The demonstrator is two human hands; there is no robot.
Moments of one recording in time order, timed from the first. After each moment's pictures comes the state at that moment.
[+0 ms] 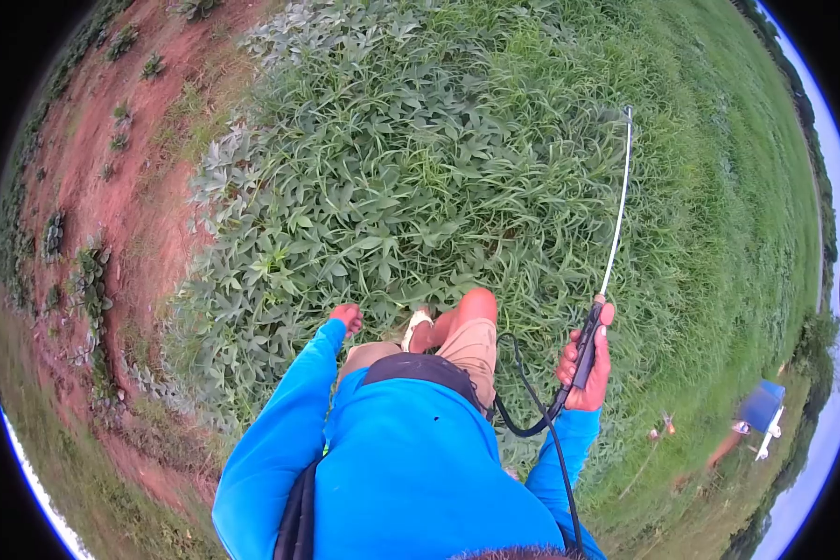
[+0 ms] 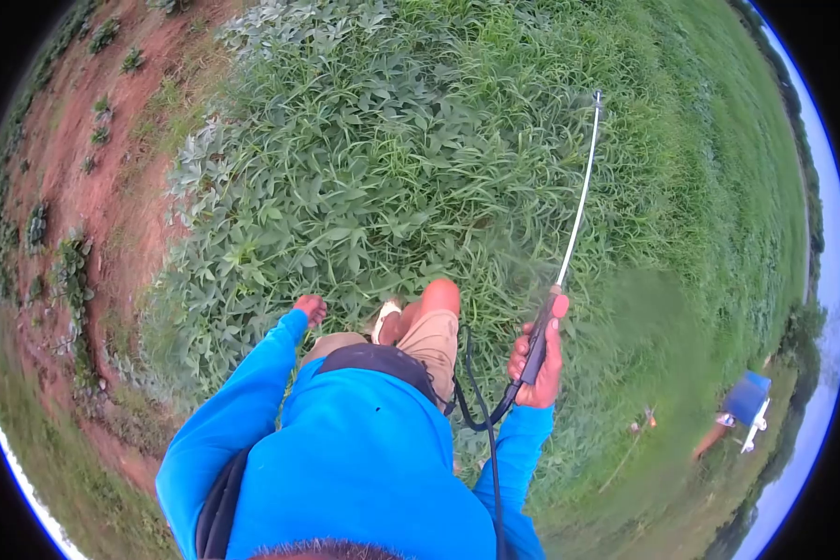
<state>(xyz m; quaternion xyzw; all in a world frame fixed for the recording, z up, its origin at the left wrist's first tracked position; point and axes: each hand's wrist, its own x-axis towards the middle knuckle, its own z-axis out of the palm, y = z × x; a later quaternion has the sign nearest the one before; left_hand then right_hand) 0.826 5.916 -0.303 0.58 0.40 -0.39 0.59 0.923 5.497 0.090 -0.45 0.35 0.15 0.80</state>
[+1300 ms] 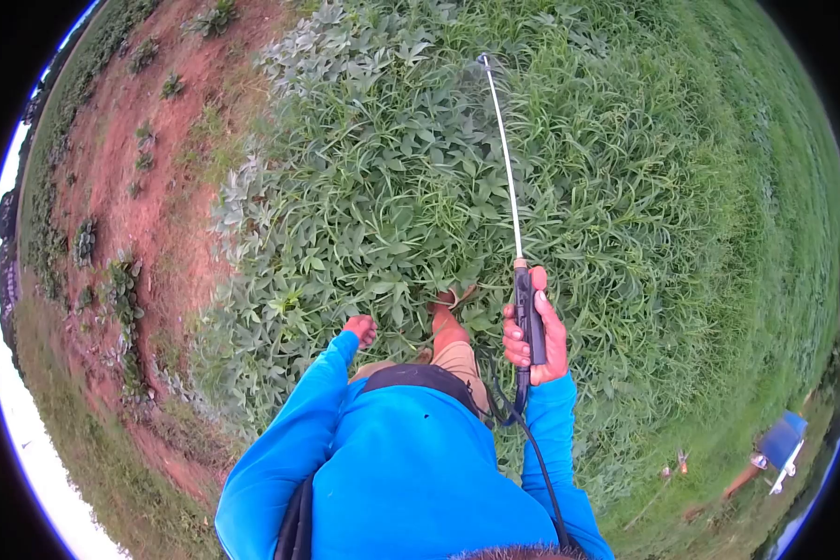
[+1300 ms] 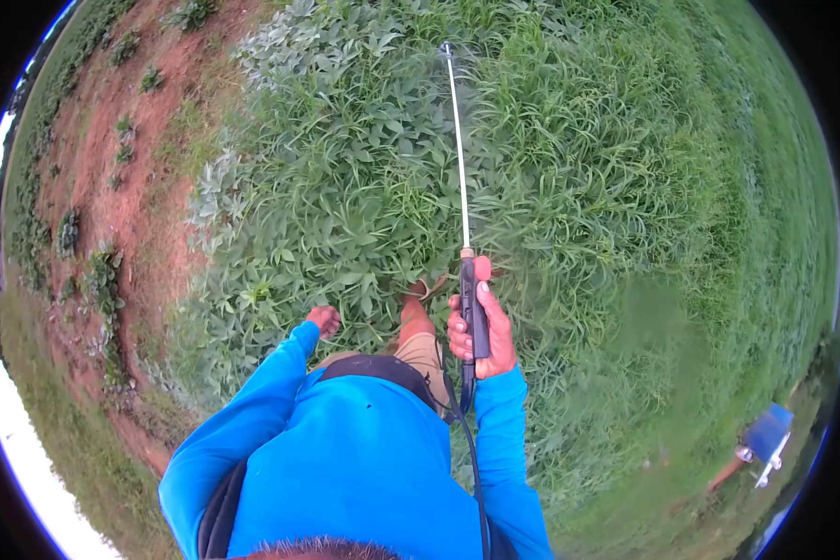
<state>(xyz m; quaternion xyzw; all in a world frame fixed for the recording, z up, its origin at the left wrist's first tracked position) 0.948 5.916 -0.302 0.58 0.42 -0.37 0.59 1.130 5.548 0.008 -0.22 0.25 0.44 0.83</state>
